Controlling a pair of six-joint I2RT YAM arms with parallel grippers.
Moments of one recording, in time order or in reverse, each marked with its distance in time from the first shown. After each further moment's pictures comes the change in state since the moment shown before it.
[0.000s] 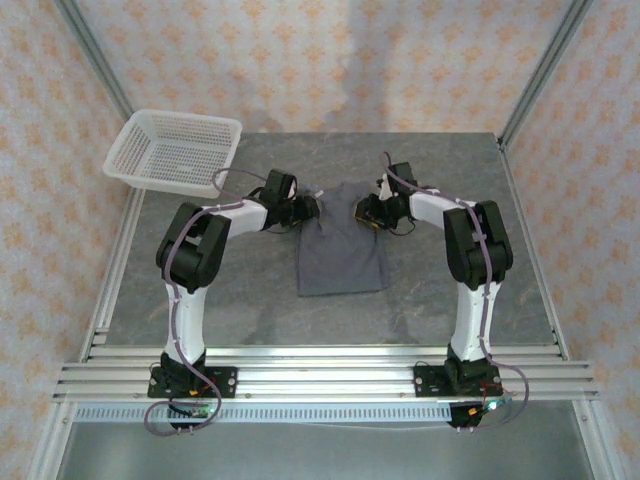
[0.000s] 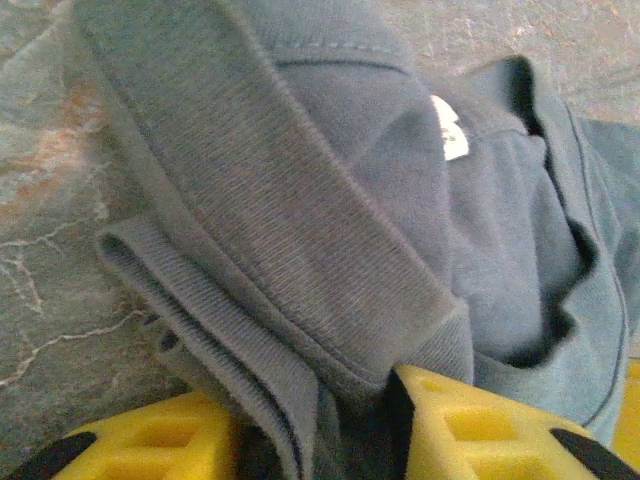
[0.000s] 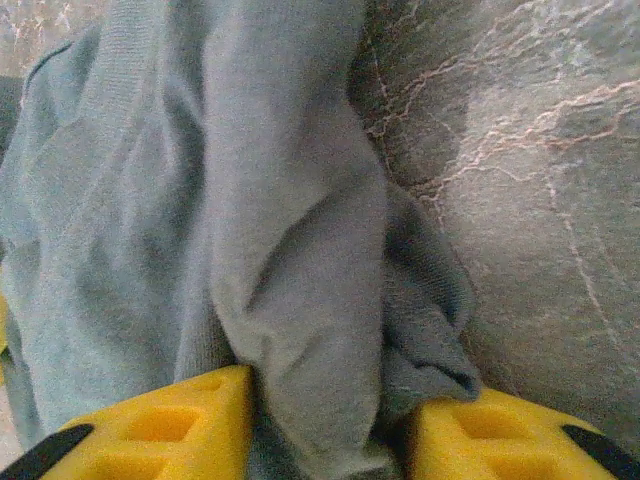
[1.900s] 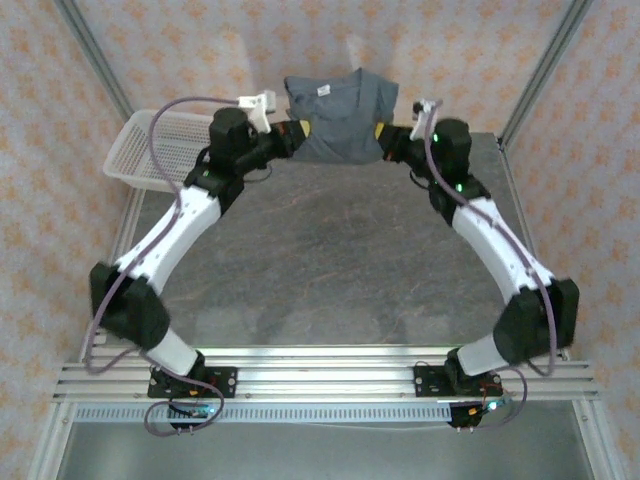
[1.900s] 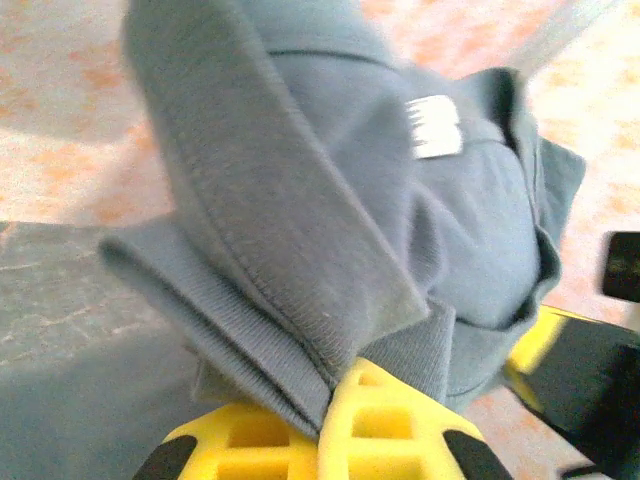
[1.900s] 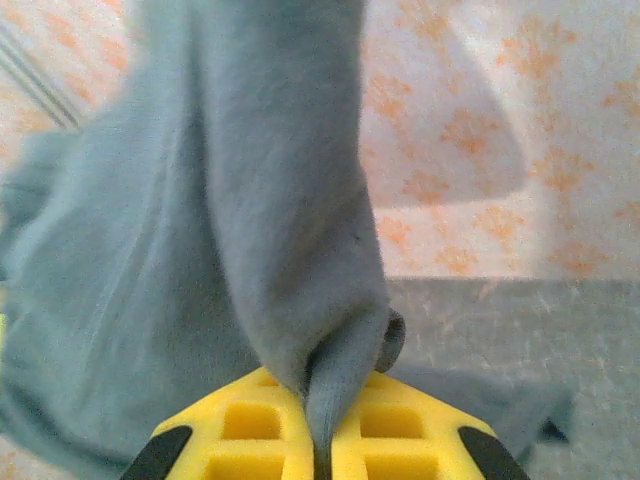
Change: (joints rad) left arm 0.008 -0.559 0.083 0.036 0.082 0.164; right arm 0.013 -0.596 -0.110 0.419 0.104 -0.103
